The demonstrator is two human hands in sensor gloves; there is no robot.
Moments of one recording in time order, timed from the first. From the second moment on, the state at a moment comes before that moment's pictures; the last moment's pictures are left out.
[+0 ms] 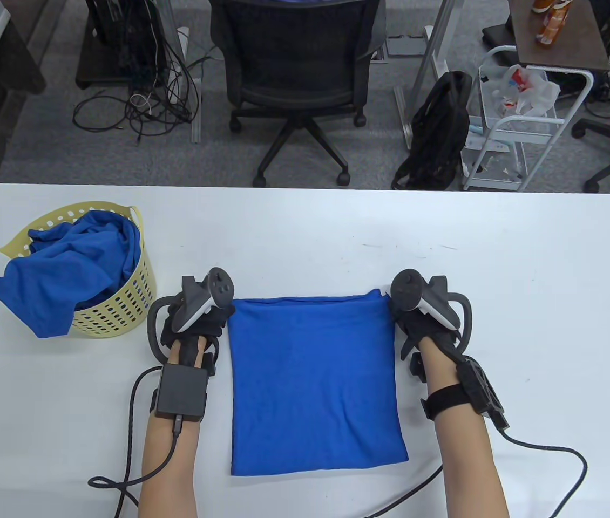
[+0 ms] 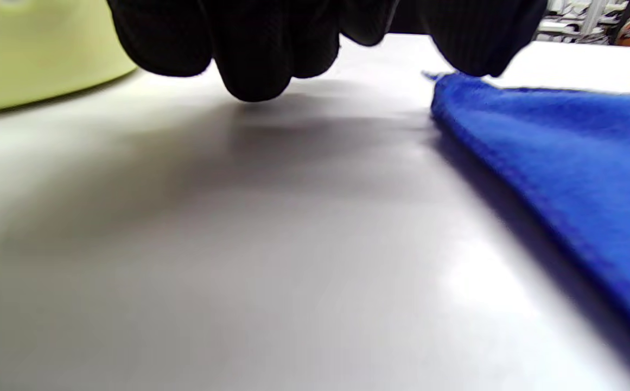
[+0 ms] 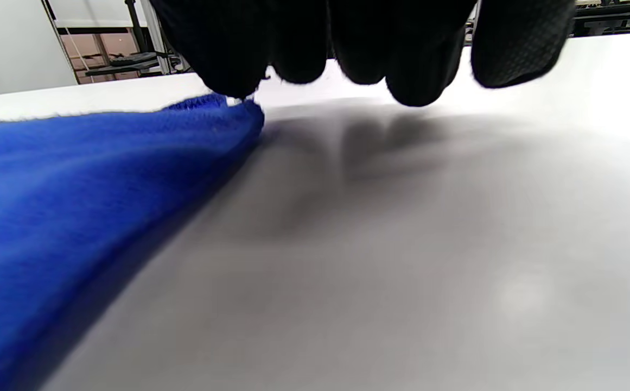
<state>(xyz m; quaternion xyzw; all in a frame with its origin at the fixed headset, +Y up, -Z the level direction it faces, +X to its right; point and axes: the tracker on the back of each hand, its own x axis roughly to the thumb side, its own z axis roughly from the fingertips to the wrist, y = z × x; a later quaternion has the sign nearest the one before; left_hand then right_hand) -0.203 -0.763 -0.333 -0.14 0.06 0.02 0.99 0.190 -0.761 -0.353 0.03 0.11 0.99 0.08</state>
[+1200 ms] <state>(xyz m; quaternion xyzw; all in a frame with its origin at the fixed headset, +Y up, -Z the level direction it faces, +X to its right) -0.163 -0.793 -0.141 -0.24 -0.37 -0.03 0.90 0.221 -0.789 -0.150 0.38 0.18 0.90 0.10</state>
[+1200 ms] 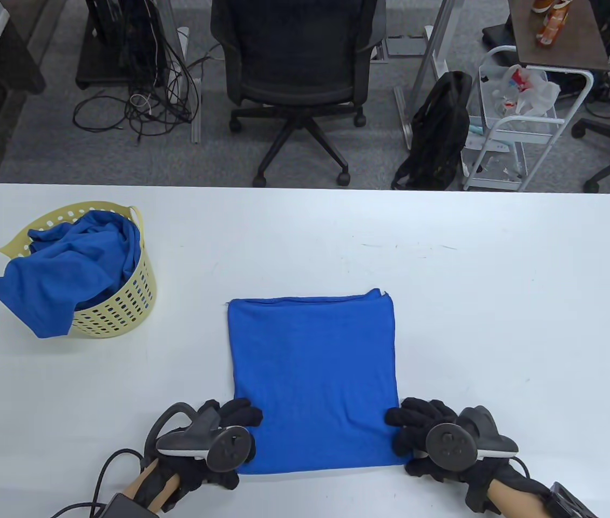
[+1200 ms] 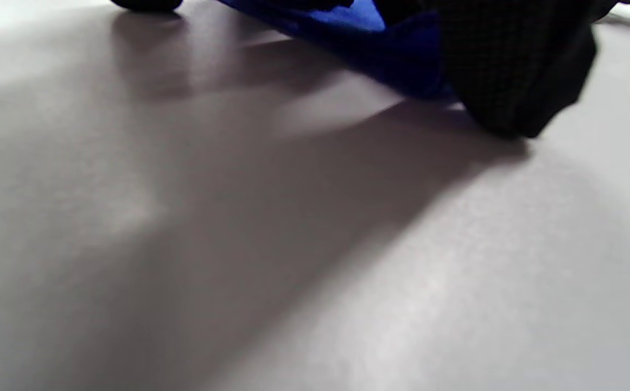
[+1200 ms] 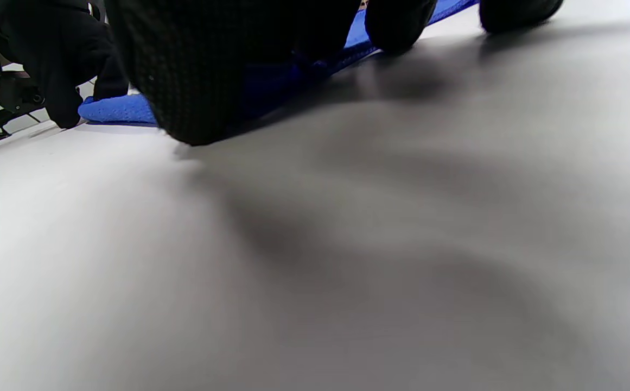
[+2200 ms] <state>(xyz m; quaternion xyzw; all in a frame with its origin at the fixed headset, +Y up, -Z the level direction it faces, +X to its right) -0.183 -0.792 -0.152 -0.28 -0.35 0.08 0.89 0.229 -0.781 -0.150 0.39 0.19 0.90 0.09</state>
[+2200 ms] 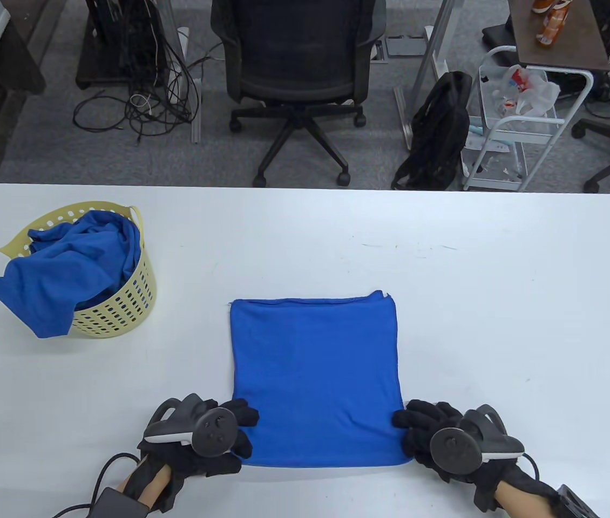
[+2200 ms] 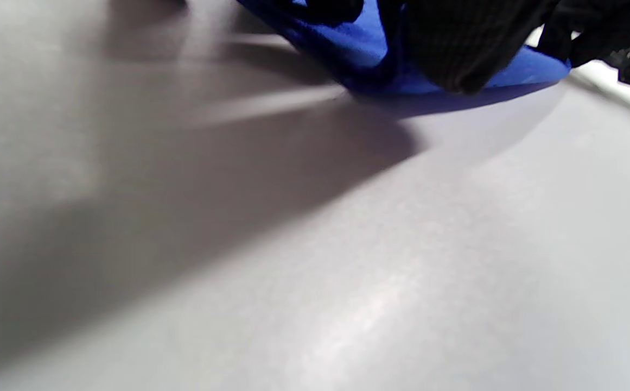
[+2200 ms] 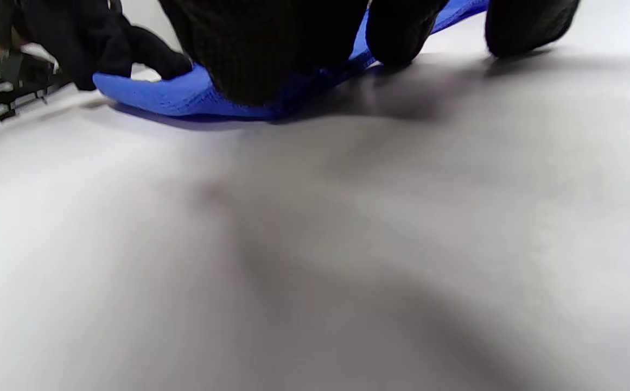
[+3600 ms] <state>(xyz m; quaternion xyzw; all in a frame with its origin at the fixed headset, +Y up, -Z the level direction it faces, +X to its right) -0.180 -0.779 -0.319 -0.22 -0.01 -0.01 0.98 0.179 -0.774 -0.325 0.09 0.13 0.99 0.00</state>
